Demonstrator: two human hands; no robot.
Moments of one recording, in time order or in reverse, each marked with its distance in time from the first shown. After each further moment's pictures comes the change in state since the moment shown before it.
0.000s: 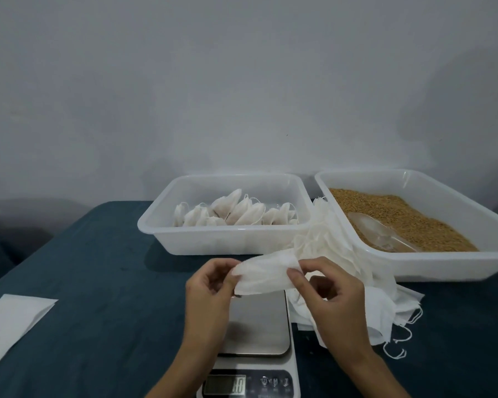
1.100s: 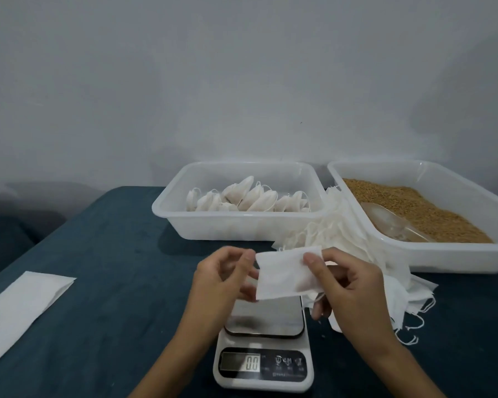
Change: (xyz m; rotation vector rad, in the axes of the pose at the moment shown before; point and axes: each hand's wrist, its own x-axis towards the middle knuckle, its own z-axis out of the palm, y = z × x) left_hand -0.005 0.015 -0.024 0.029 -0.212 -0.064; right_hand -0.005 -0.038 -0.005 0.069 -0.134 0.183
